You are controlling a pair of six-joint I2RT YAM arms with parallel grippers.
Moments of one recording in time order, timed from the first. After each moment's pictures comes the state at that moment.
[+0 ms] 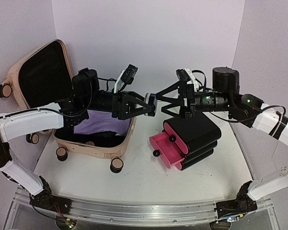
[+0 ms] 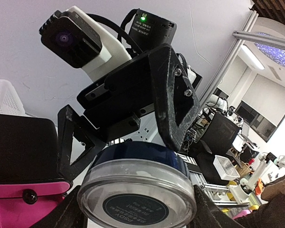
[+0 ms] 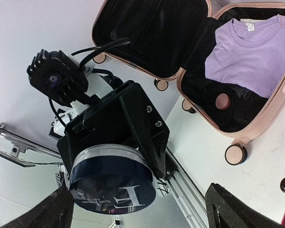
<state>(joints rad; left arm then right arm) -0.87 1.46 1.22 0.33 0.91 -0.53 0.80 1.26 1.22 -0.18 -0.61 0.90</state>
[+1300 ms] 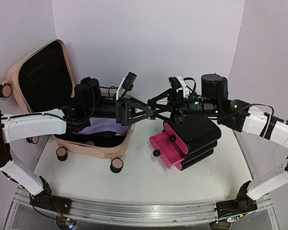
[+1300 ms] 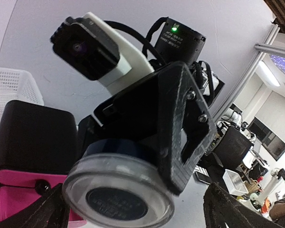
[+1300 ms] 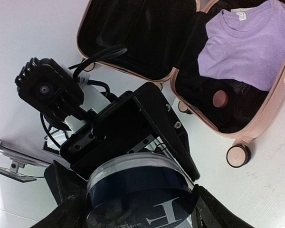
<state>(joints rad) -0.88 1.47 1.13 0.43 0.79 -0.56 0.84 1.33 1.16 -0.05 -0.55 0.99</state>
